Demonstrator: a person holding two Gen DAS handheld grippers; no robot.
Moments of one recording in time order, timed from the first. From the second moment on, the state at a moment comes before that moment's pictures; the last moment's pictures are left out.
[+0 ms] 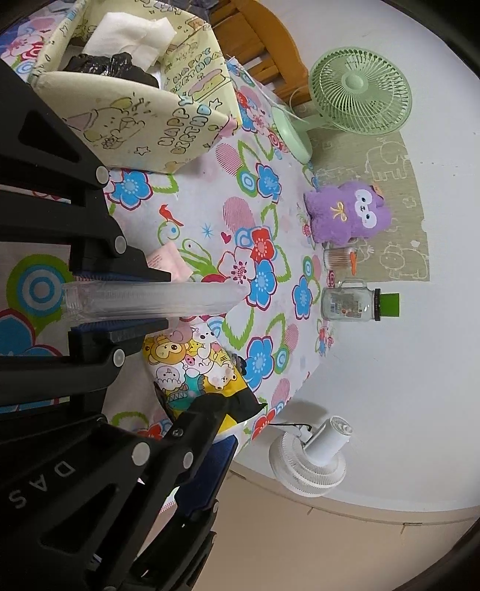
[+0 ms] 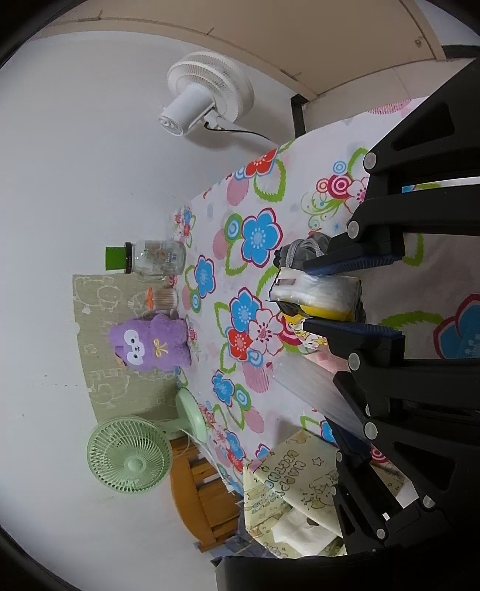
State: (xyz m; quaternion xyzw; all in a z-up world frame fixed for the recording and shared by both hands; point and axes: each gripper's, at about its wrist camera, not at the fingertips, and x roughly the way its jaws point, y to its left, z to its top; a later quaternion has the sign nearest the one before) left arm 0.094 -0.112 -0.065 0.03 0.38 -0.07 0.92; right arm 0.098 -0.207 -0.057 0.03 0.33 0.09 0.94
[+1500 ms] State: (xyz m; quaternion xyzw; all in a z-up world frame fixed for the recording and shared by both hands) left arm 0.037 -0.090 0.012 0.04 0.31 -0.08 0.95; right arm 0.029 -0.194 0.020 0.04 0.26 0.09 0.96
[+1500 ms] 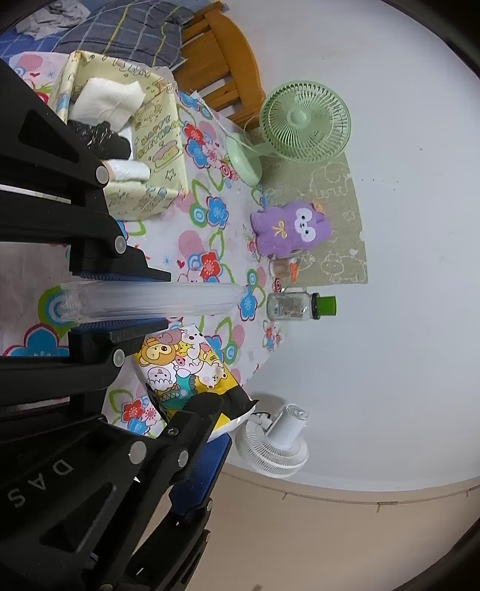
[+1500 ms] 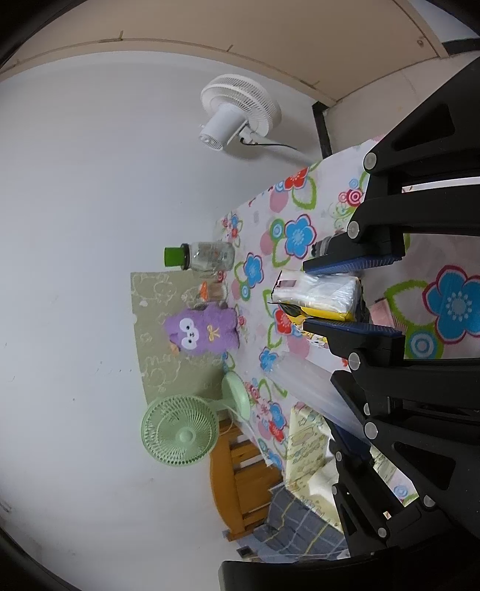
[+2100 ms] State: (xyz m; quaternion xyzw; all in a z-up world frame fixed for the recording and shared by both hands) left arm 0.044 -0.040 0.024 0.03 0.31 -0.06 0.95; right arm 0.042 -0.147 0.038 0.02 0.26 0.11 0.96
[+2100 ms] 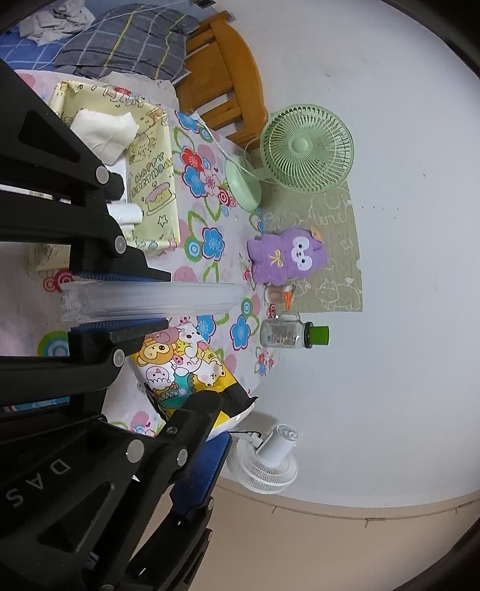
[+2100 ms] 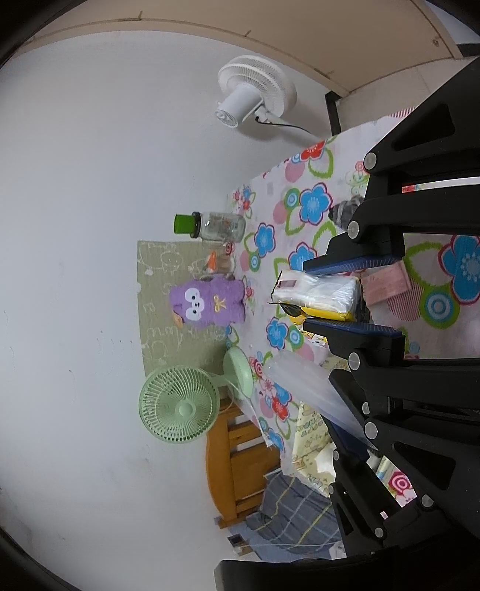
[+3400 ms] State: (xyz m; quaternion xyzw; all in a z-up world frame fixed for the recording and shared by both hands) left arm 0.077 0.064 -0.014 0.00 0.36 -0.02 0.93; right arm 0.090 -0.032 0.010 0.01 0.31 0.18 0.93
